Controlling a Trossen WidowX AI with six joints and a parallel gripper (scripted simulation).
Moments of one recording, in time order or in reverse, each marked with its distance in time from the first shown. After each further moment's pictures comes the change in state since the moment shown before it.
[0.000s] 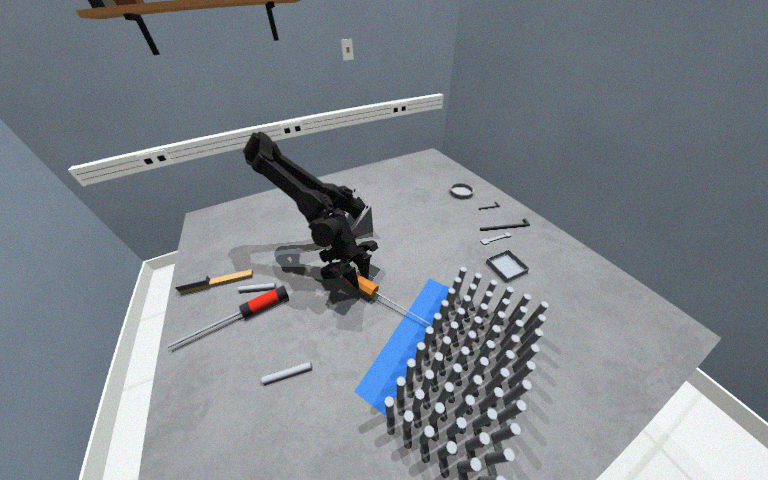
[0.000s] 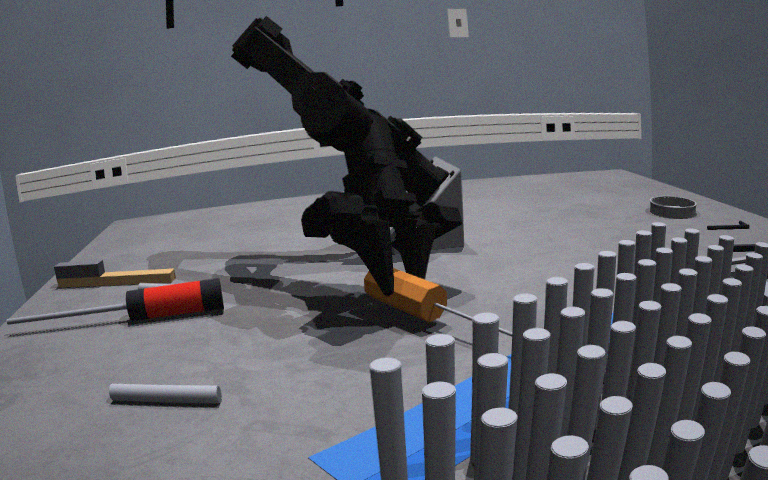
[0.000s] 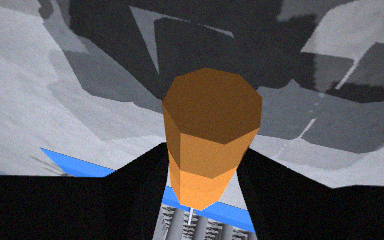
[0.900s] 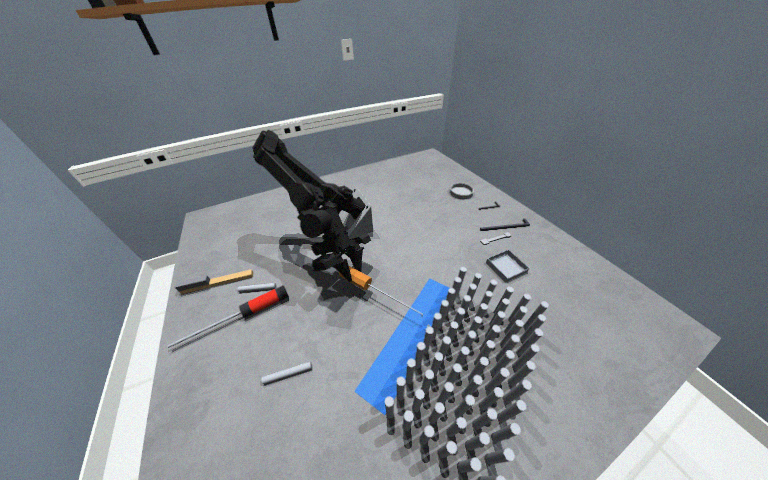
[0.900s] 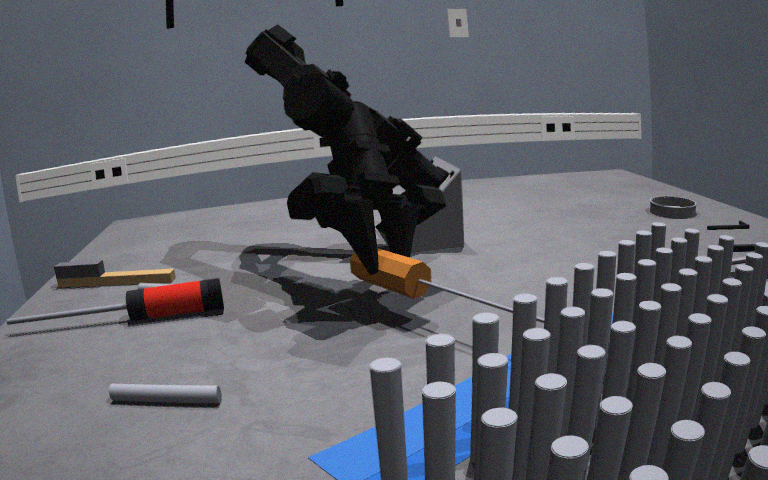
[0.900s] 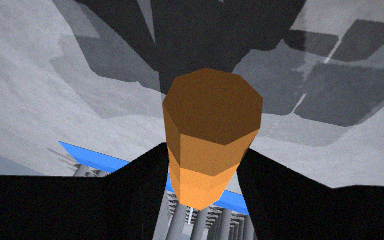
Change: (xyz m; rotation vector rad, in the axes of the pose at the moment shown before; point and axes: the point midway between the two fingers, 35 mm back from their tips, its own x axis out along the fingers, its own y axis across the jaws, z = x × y) arm -0.027 0.004 0.011 0.005 0.040 0.000
